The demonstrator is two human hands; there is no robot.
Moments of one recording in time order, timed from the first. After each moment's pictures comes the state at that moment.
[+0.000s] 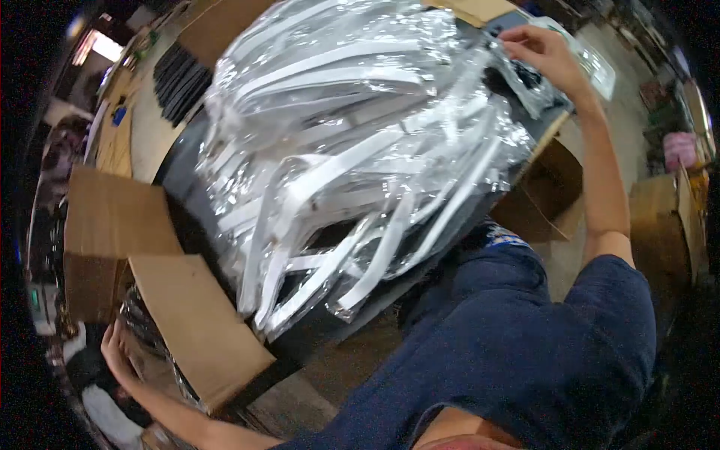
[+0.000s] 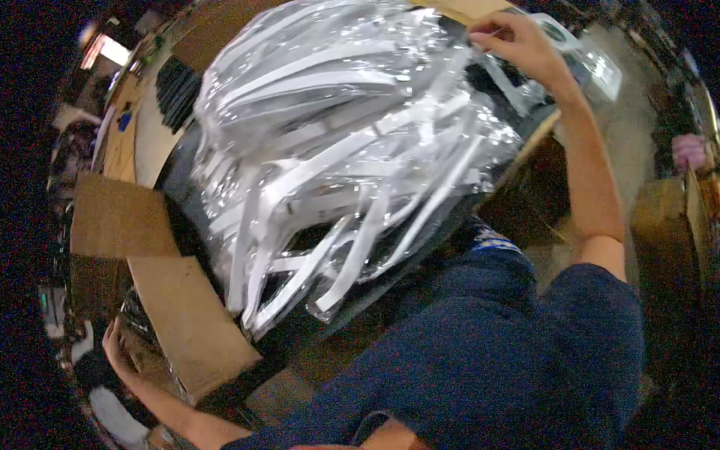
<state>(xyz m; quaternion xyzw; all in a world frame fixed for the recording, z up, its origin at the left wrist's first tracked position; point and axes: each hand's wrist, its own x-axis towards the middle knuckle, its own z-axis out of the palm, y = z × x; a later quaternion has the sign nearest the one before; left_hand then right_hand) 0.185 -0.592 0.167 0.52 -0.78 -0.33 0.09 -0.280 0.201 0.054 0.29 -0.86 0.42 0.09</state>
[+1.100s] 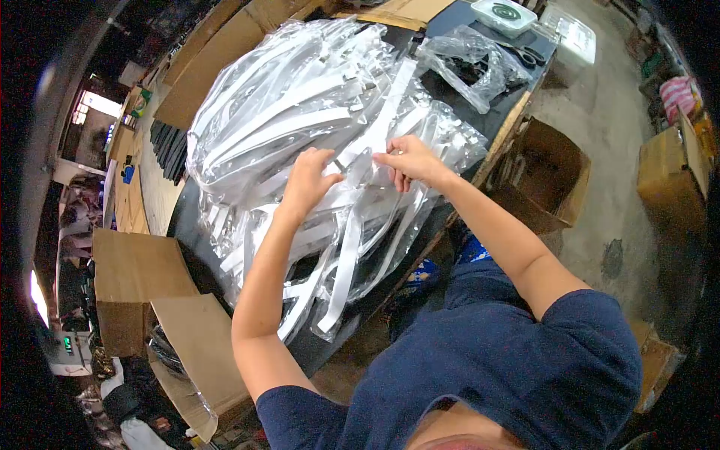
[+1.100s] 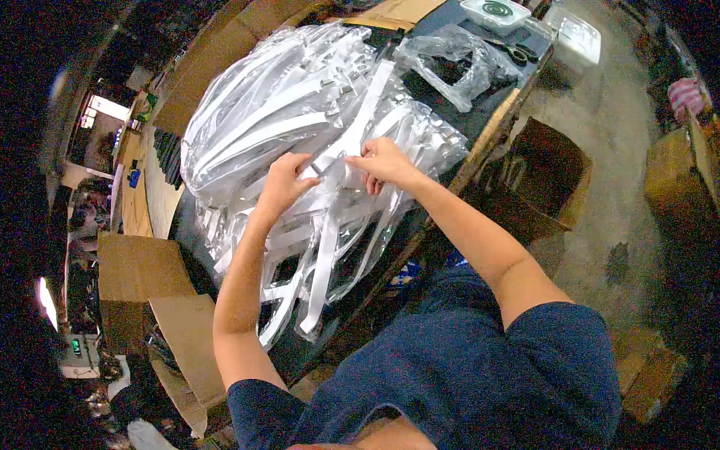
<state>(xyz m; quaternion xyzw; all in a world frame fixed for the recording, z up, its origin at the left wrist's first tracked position) -0.205 -0.109 -0.024 -0.20 -0.96 -0.18 0.00 -0.207 0.123 -0.073 0.05 -0.66 0.70 -0.26</state>
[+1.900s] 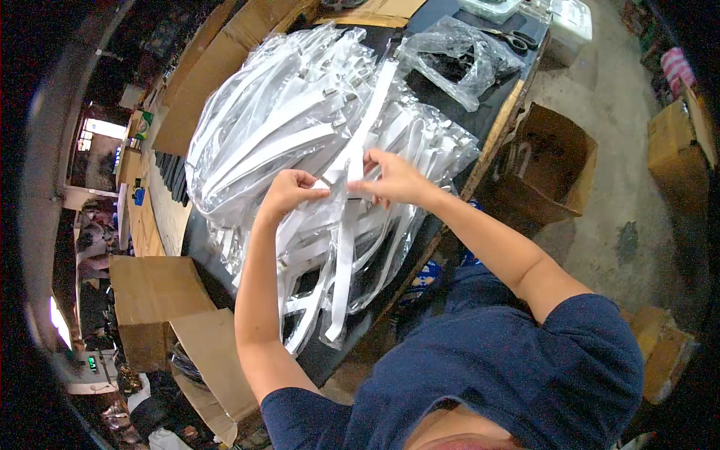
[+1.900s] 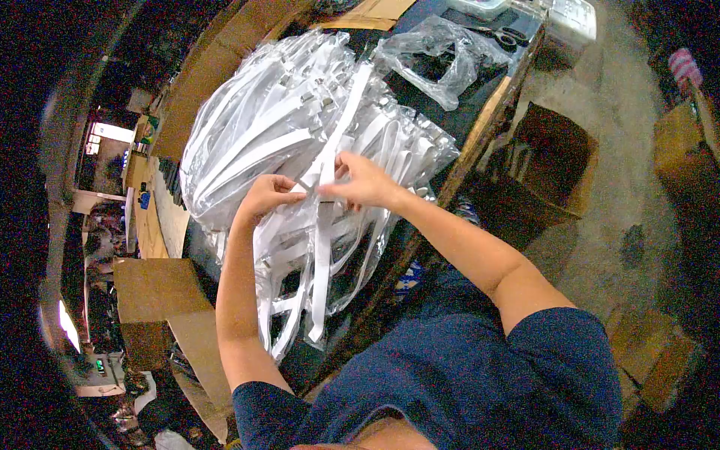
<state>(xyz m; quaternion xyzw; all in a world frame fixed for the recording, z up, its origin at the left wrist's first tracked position) -0.231 -0.122 -0.006 -0.02 -0.90 -0.34 -0.26 -0.195 0.114 -0.075 0.13 -0.64 0.74 -0.16</state>
